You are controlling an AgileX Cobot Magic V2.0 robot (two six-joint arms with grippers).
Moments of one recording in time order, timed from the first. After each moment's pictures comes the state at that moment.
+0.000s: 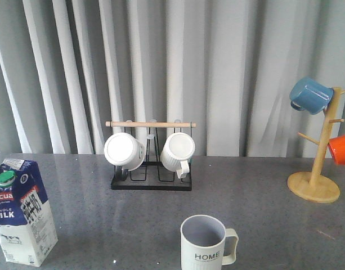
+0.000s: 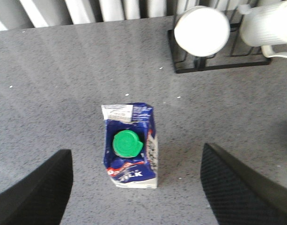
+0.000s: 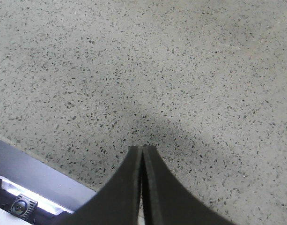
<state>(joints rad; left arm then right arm) -0.02 1.45 -1.90 -0.02 1.27 0.05 0.40 0.70 -0.46 -0.16 0.70 0.06</state>
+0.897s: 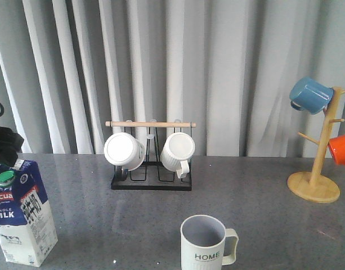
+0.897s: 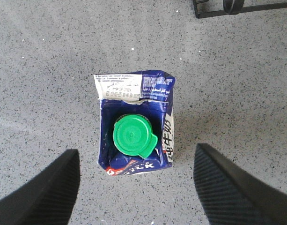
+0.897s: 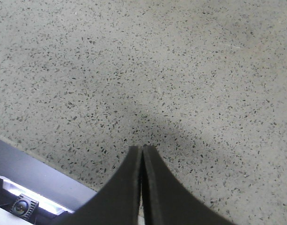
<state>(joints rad) -0.02 1.60 -1.83 0.02 1.27 0.06 0.40 0.70 -0.46 -0.16 0.70 0.06</state>
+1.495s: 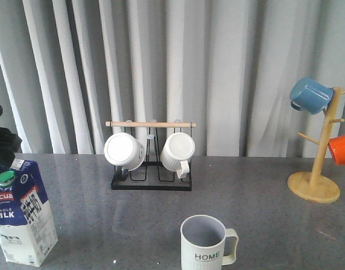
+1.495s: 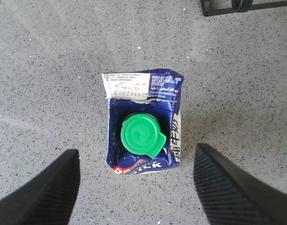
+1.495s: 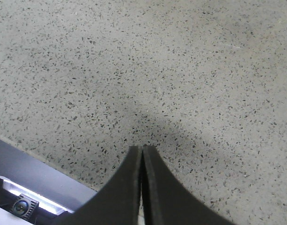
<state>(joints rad) -0.02 1.61 -1.83 0.04 1.27 0.06 0.40 0.70 -0.46 -0.16 0.70 0.06</state>
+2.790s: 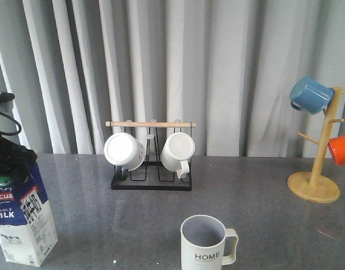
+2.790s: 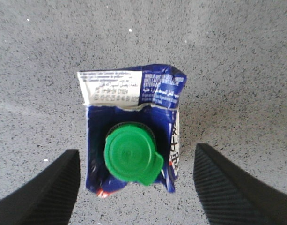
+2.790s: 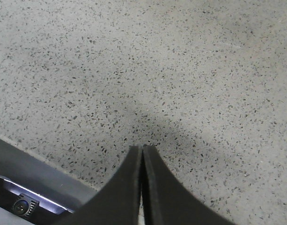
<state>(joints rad) -0.02 1.71 -1.83 0.02 1.27 0.07 0.40 0.70 -0.46 -0.16 0.70 0.06</state>
